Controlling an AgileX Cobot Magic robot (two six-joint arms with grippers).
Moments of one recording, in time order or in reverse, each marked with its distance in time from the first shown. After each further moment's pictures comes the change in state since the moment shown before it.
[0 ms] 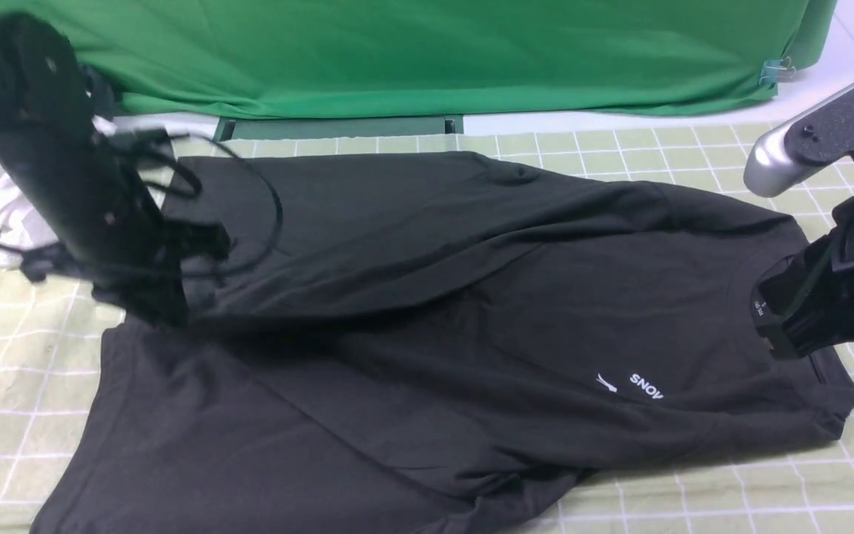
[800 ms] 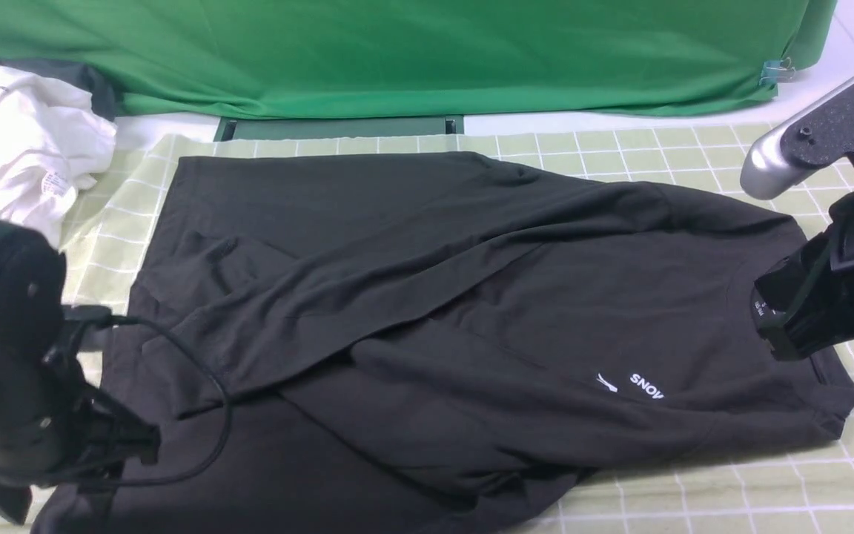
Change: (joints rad) right arm 0.000 0.000 0.000 0.000 -0.018 -0.046; left arm -0.065 -0.282 0.532 0.298 -0.087 -0.298
